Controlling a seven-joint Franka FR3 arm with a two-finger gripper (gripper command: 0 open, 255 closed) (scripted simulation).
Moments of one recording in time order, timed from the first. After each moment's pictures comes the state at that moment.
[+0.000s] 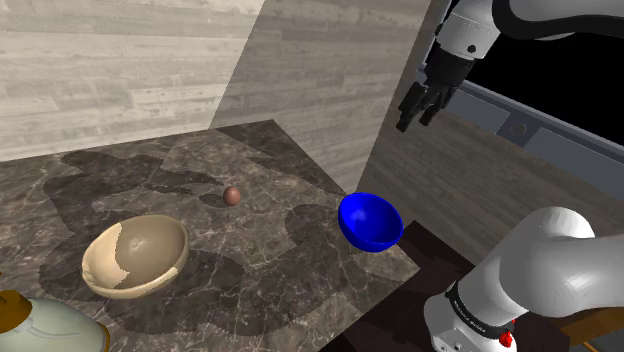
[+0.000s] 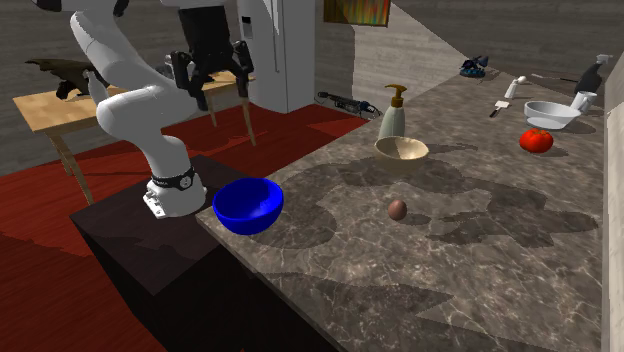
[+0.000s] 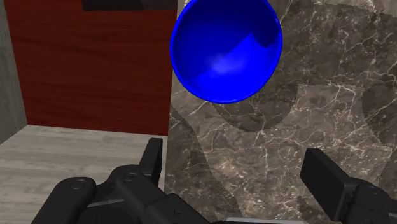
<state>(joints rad) -0.02 -0.79 -0.02 -2.42 0.01 1.72 0.06</state>
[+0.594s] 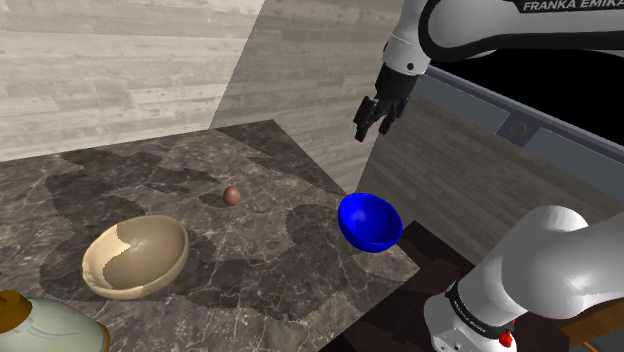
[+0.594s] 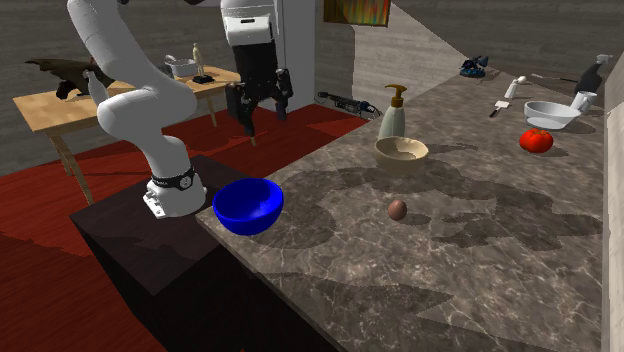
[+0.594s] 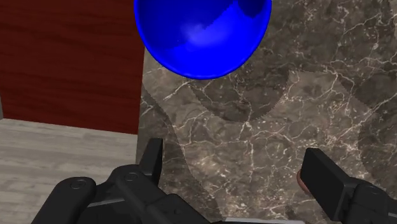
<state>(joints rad) 0.02 -0.55 0.04 -2.38 0.05 1.89 0.09</state>
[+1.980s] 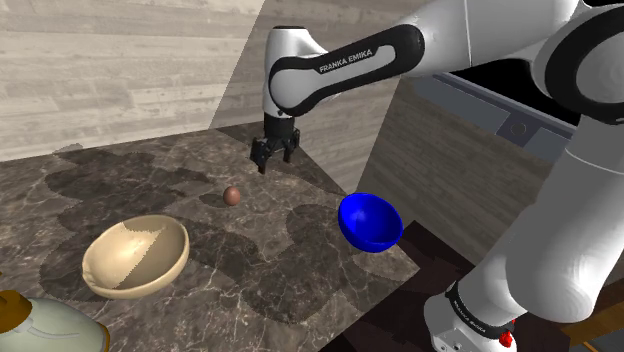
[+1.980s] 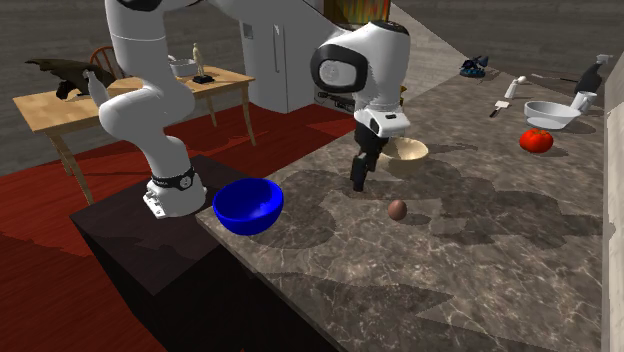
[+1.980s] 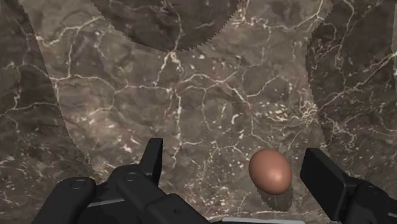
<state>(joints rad) 0.13 0.23 0.17 -1.94 0.02 2.13 0.18</state>
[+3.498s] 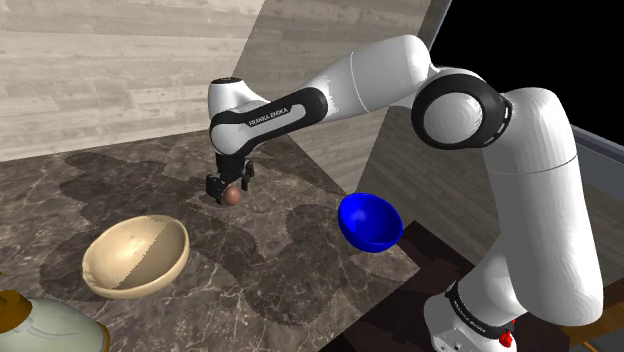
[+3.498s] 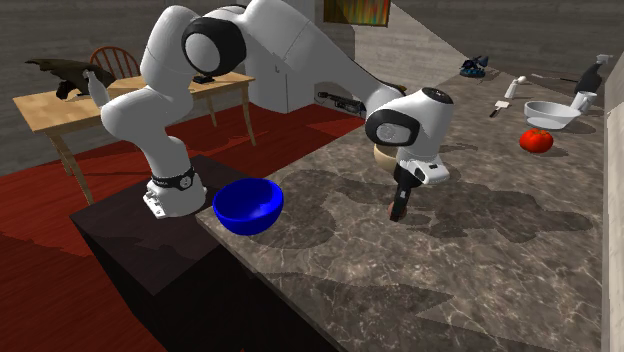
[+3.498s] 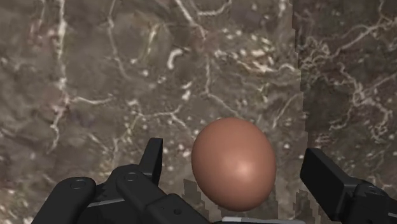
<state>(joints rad) 0.24 0.73 0.18 -1.49 -0.05 2.13 0.22</state>
